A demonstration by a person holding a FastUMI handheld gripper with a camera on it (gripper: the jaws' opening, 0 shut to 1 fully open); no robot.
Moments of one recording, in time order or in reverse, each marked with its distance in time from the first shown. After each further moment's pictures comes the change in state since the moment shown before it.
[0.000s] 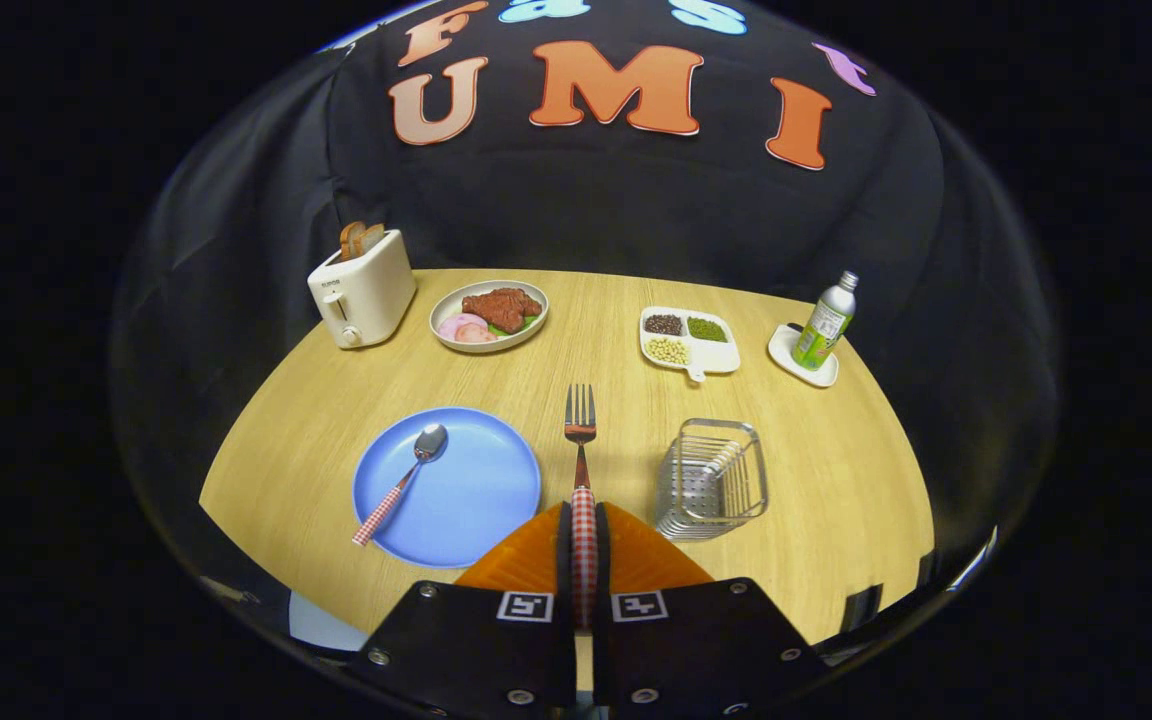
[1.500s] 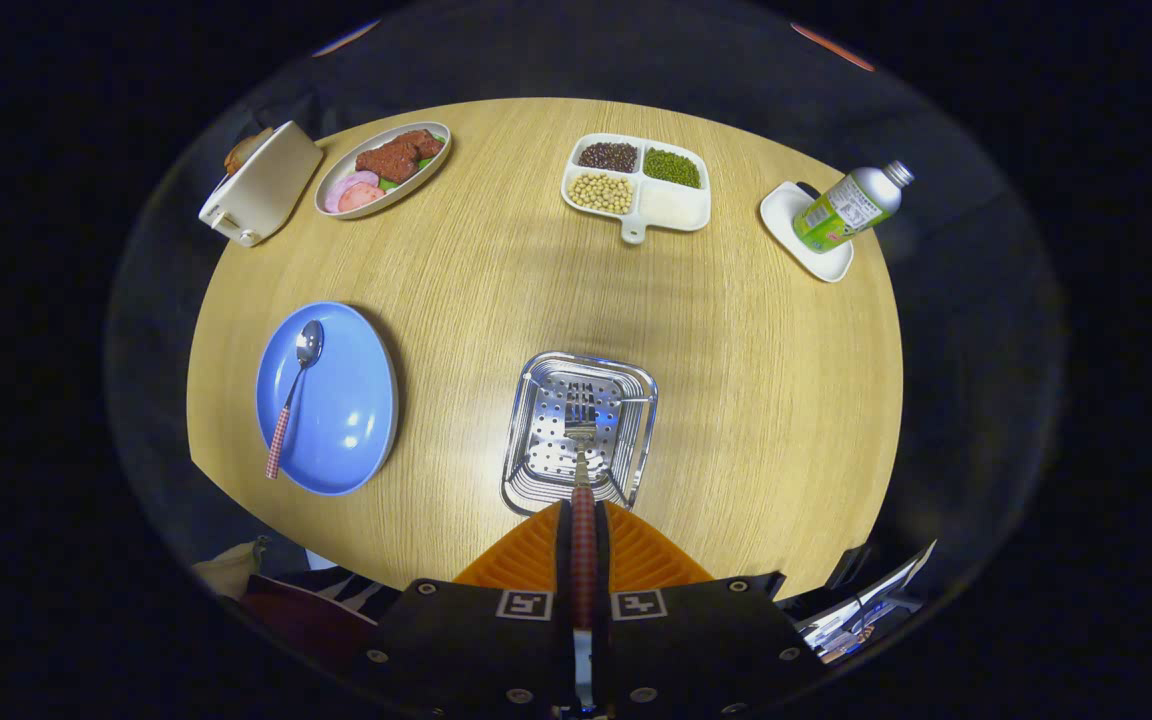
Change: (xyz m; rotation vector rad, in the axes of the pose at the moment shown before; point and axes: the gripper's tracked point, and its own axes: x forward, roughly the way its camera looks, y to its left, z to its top) arm 0.065 -0.084 -0.034 -0.019 0.656 0.008
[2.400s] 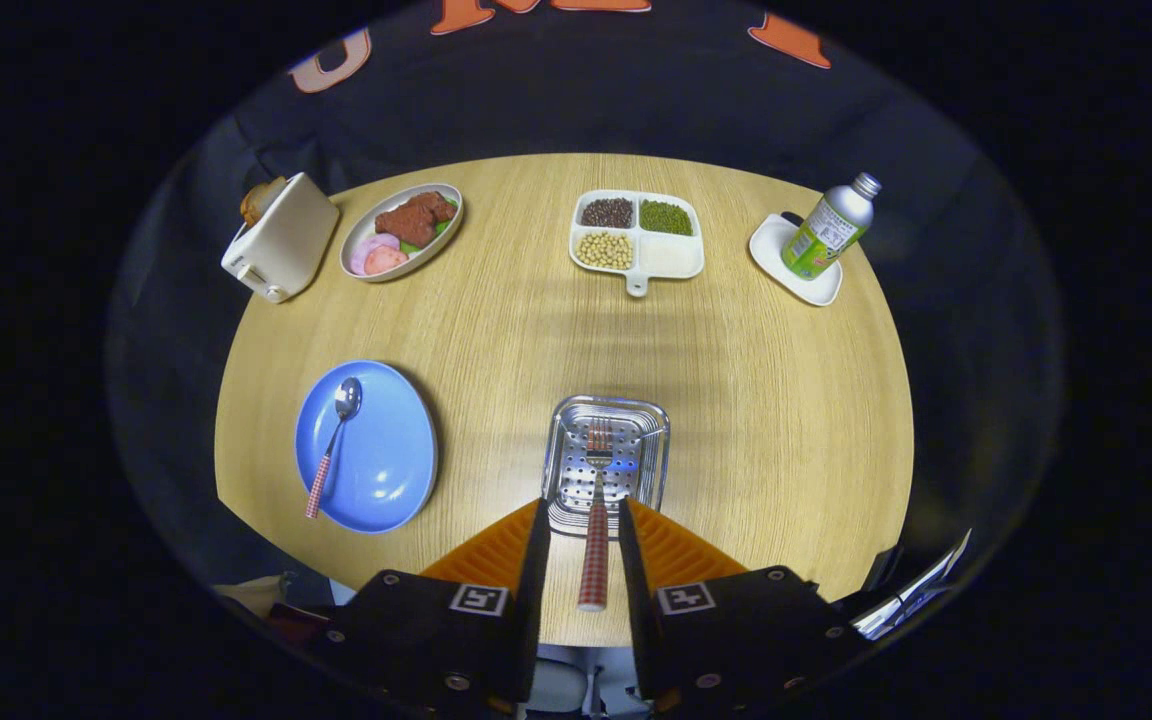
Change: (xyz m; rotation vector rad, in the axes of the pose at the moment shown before) arm -0.036 0.015 0.022 0.054 -0.273 0.025
